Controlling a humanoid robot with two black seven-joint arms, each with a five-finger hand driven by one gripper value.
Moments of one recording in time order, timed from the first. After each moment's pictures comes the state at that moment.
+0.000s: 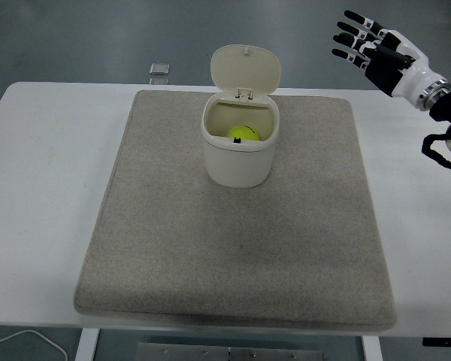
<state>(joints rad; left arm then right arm) 0.08 0.00 -0.04 -0.14 0.00 -0.12 -0.04 1.12 -0.44 0.22 0.75 0.17 0.25 0.27</state>
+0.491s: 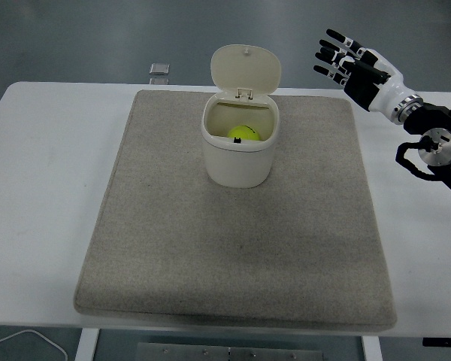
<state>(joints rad) 0.08 0.00 -0.04 -0.14 0.00 -0.12 -0.04 1.08 -0.33 0.25 0.69 0.18 0.23 0.21</state>
